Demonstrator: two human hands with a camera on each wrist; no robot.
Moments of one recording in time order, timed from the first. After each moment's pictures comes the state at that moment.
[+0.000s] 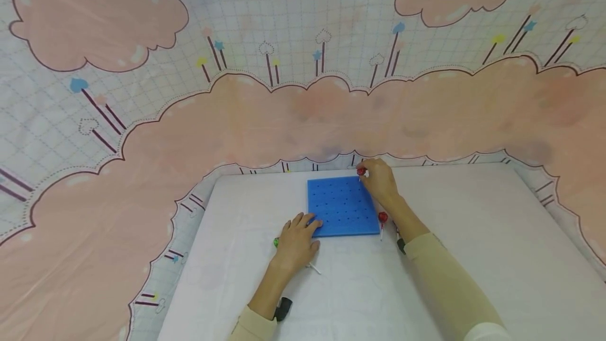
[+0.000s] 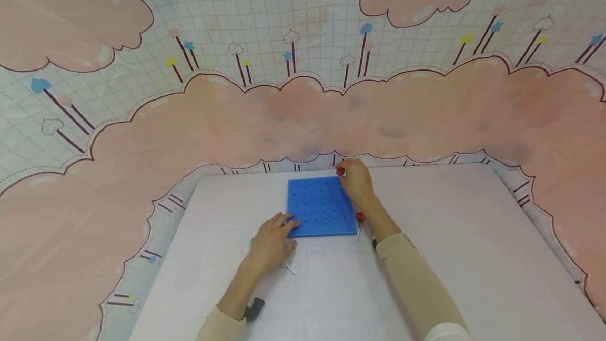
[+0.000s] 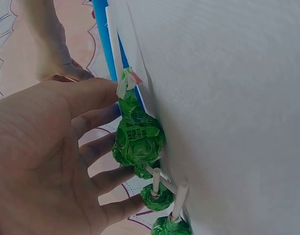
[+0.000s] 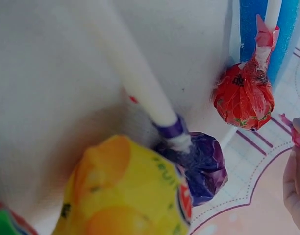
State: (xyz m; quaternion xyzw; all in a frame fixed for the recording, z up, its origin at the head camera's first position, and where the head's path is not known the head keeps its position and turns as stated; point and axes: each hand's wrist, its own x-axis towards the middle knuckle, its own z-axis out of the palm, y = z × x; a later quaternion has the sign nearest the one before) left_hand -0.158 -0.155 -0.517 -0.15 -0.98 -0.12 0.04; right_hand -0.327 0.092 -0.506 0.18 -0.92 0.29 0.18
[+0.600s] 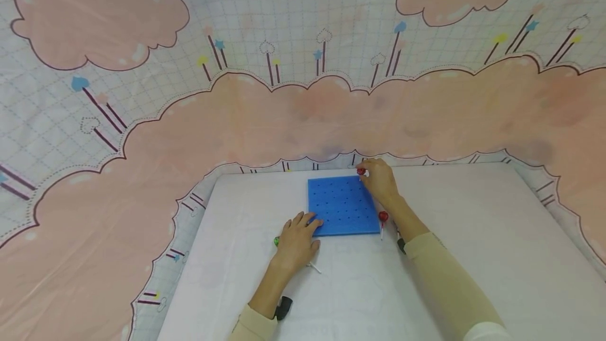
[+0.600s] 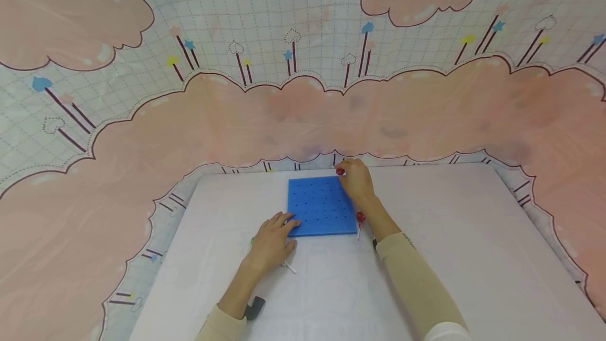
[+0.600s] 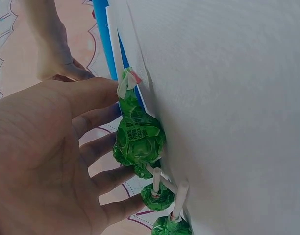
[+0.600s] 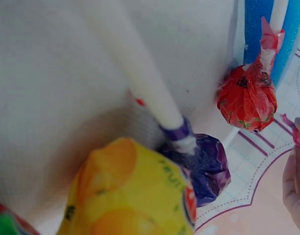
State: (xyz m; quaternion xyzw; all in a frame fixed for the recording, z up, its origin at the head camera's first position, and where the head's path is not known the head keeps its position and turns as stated) left_hand -0.157 -0.155 -0.516 -0.16 -0.98 -0.11 0.03; right_hand -0.330 0.093 -0.509 0.19 -0.92 0.29 0.17
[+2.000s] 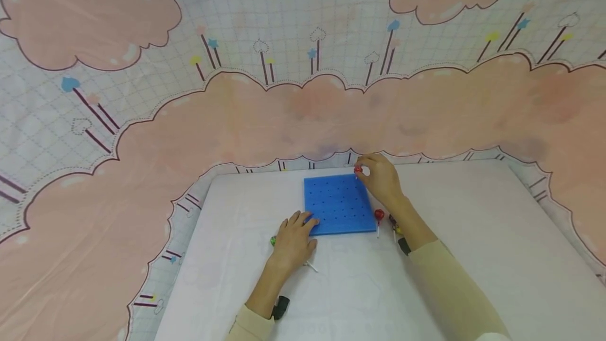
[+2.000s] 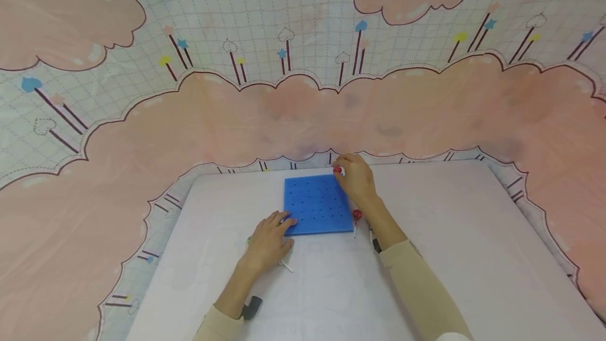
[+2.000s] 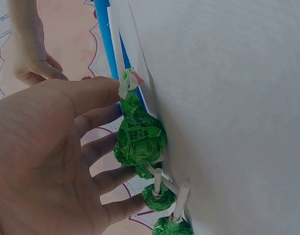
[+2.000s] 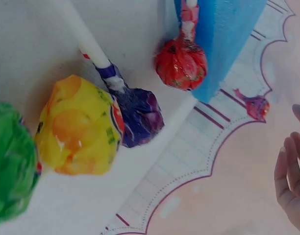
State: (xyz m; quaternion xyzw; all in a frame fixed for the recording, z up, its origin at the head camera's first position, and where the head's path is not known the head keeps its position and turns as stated) left_hand -0.159 -0.154 -0.518 -0.16 -0.98 -0.11 0.03; right_hand -0.302 0.100 -0.476 0.19 -0.91 0.30 0.19
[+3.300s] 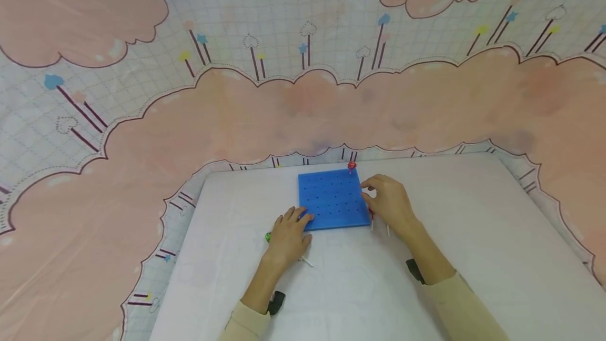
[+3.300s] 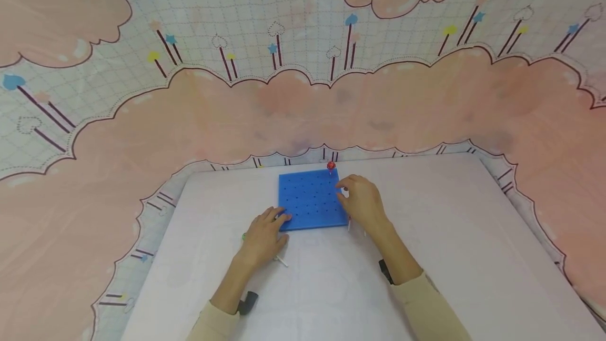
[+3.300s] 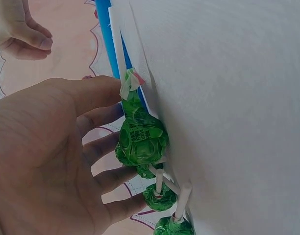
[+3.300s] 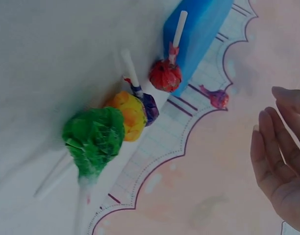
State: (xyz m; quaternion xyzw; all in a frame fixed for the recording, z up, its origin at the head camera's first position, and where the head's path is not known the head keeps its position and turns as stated) left_hand -0.162 -0.153 -0.520 -0.15 -0.98 -0.12 0.03; right_hand -0.225 0.123 -0.468 0.17 -0.93 0.29 0.13
